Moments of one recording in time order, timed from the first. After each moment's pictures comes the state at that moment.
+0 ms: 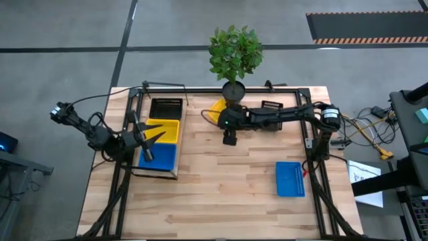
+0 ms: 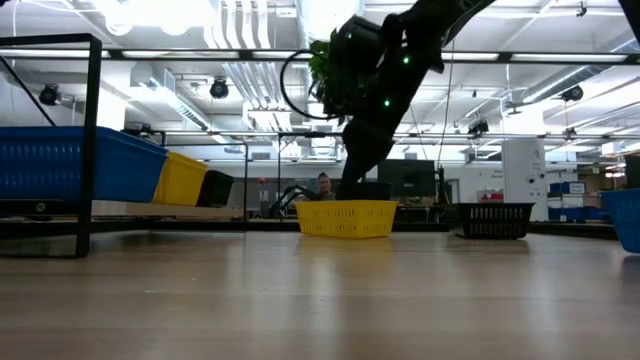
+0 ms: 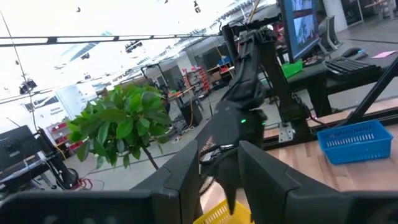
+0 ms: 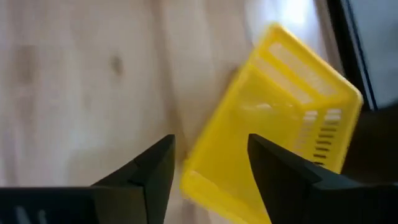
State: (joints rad) left arm -0.54 0.55 0.48 0.28 -0.87 0.56; right arm -0.18 1.84 1.28 -0.44 0.23 -0.15
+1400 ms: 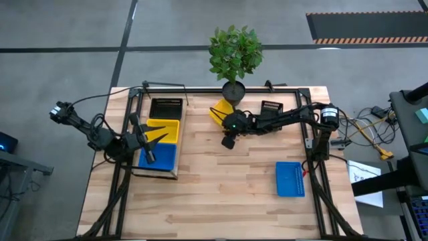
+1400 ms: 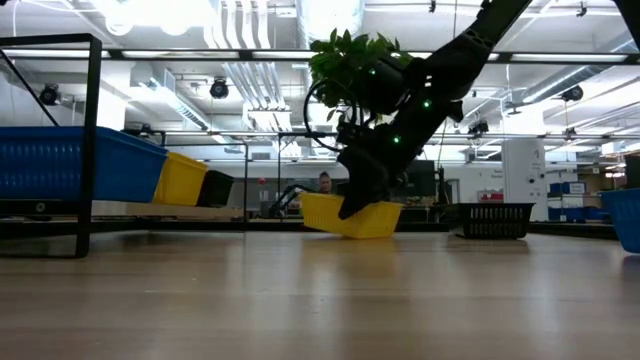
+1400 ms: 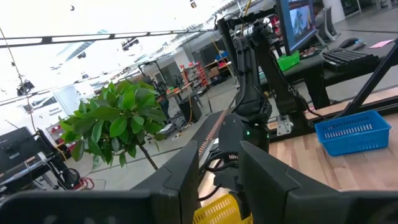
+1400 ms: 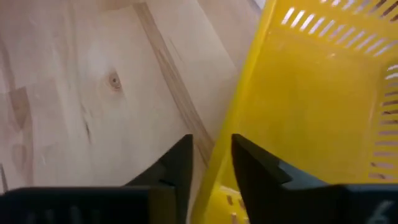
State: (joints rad) left arm -0.54 0.54 0.48 0.28 -0.87 0.56; right arm -0.22 1.85 1.00 0.01 0.13 0.11
